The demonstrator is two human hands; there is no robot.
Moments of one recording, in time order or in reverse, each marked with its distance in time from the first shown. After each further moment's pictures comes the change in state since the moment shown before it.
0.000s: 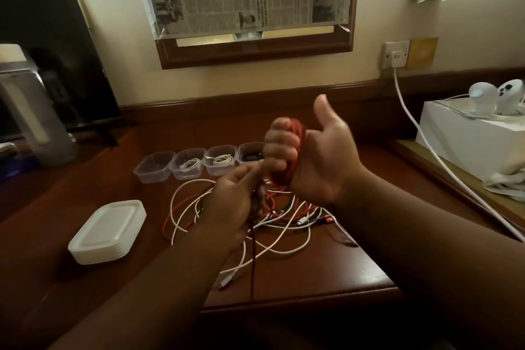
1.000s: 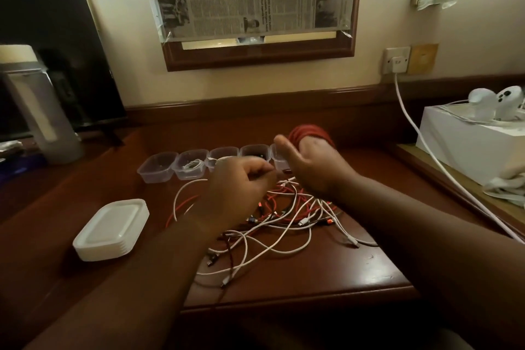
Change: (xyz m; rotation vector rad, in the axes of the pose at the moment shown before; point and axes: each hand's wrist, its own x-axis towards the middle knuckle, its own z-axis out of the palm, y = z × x) left_hand 0.001 0.022 -0.014 0.957 -0.090 0.510; right_hand -0.002 -0.002 -0.023 -1.850 0.498 -0.309
